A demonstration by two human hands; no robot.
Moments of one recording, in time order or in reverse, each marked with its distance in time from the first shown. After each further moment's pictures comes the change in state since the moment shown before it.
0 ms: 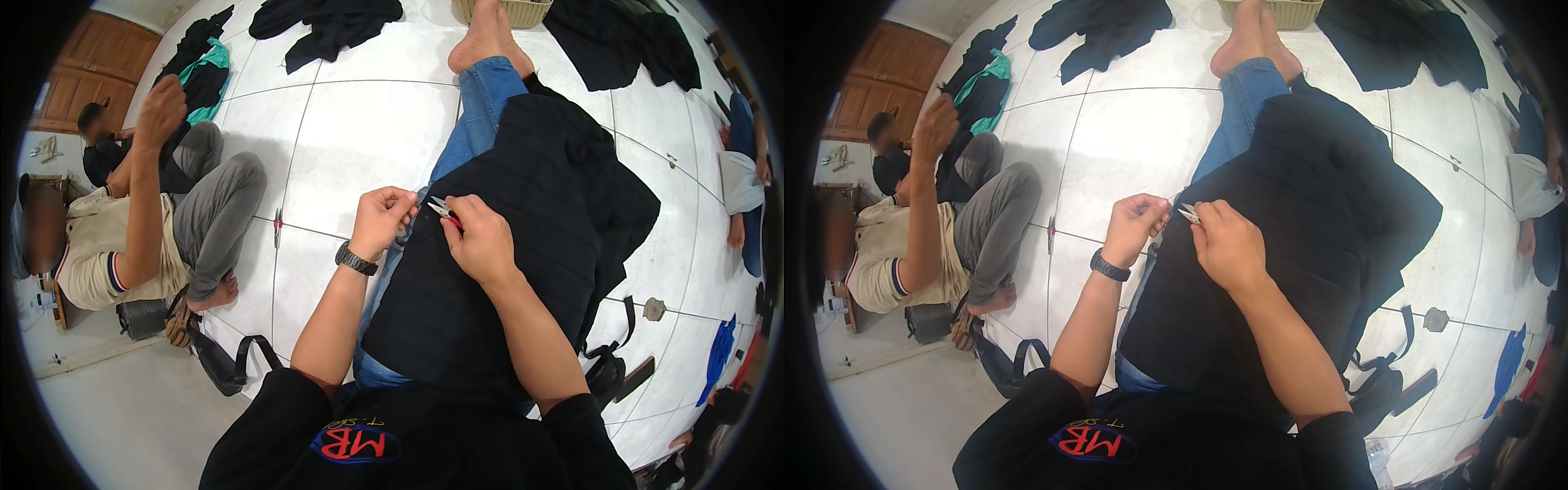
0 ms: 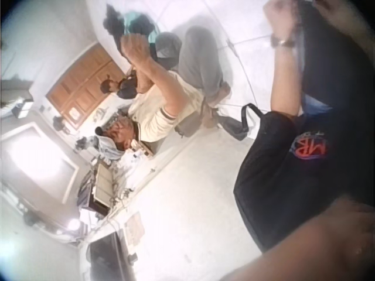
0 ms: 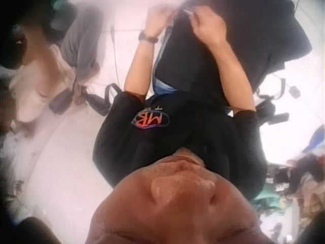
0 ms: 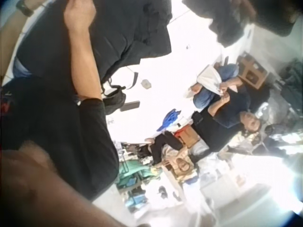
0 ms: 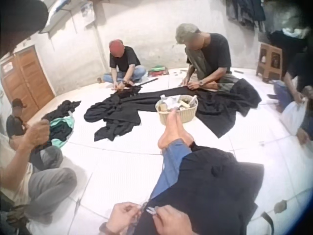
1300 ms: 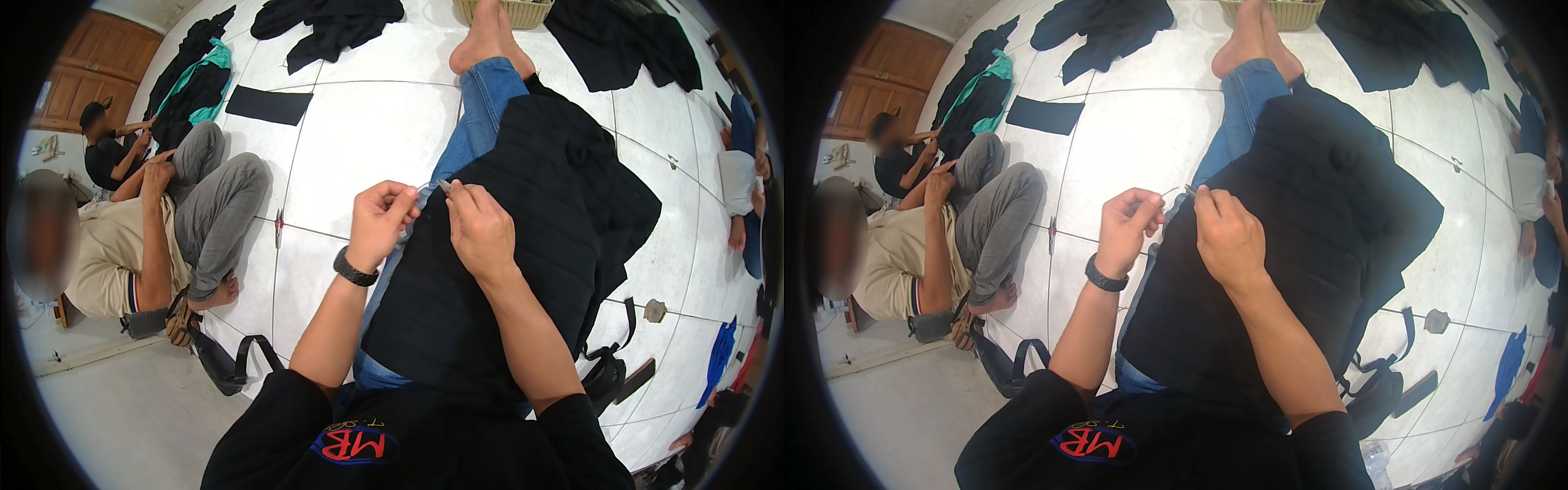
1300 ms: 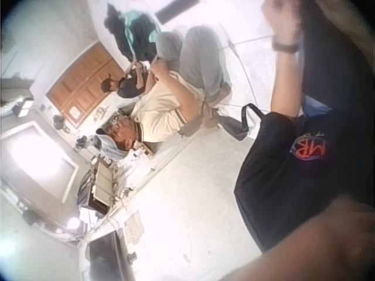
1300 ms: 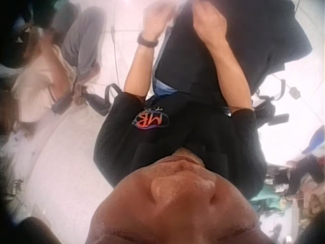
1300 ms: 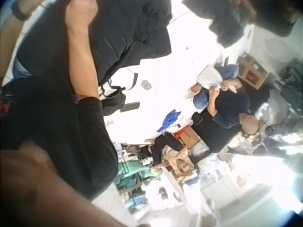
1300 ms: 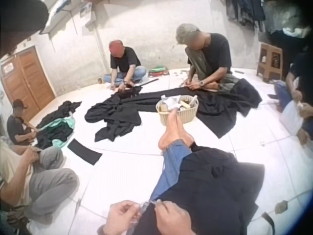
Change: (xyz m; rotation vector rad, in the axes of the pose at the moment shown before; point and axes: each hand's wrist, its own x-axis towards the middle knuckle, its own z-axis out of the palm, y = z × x) left_hand -0.020 0.026 0.008 -0.029 0.006 0.196; right_hand 0.012 0.003 0.005 -0.186 0.216 -0.165
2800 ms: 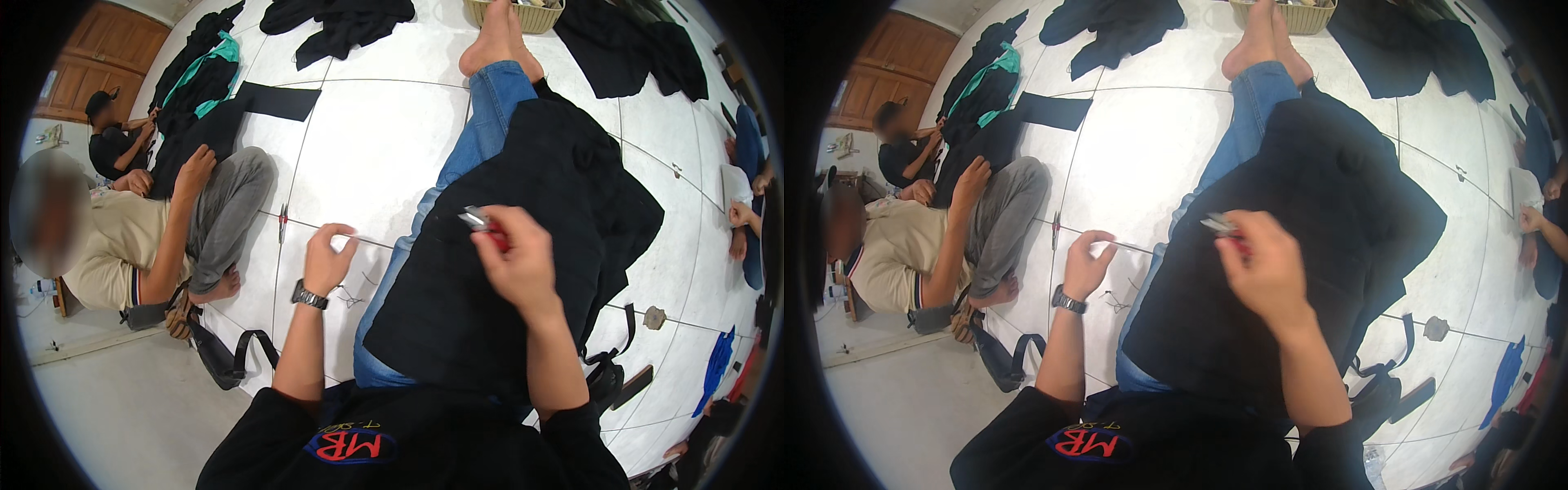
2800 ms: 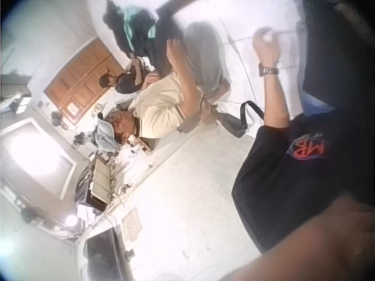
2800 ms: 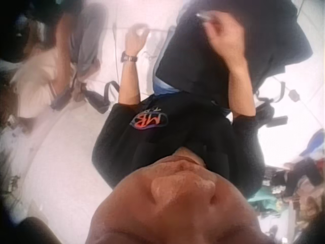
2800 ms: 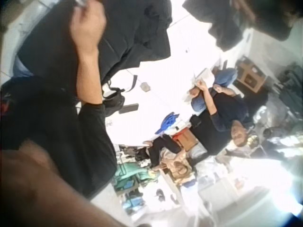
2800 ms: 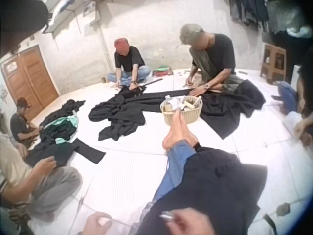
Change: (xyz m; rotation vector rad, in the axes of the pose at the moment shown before) left_hand -0.052 -0.055 -0.112 0.910 0.128 0.172; right_hand -0.007 -0.008 -0.066 0.445 -0.147 0.235
